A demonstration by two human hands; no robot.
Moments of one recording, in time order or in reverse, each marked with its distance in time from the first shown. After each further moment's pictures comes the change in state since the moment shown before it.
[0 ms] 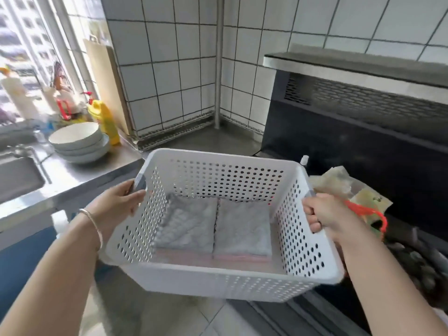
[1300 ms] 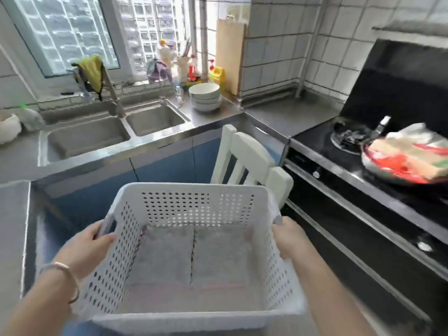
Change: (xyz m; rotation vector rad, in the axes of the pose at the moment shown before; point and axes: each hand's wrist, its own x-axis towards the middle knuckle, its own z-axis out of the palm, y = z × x) left_hand -0.422 -0.336 -0.328 0.158 0.305 -0.440; right_hand -0.418 0.129 0.373 -0.506 -0.217 -0.056
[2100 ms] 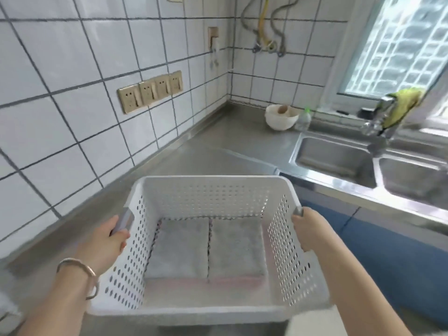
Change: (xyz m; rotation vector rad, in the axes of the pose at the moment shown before) left_hand -0.090 -0.248 -0.238 -0.252 0.702 -0.716; right_hand -0.065 -0.342 0.376 -1.120 -0.318 -1.227
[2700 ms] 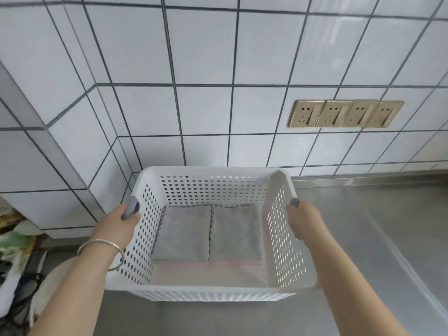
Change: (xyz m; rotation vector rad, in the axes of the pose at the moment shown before) left_hand 0.047 -0.038 -0.009 -0.164 0.655 -0.707; right_hand 0.248 -0.261 -0.039 0.559 -0.320 -0.657
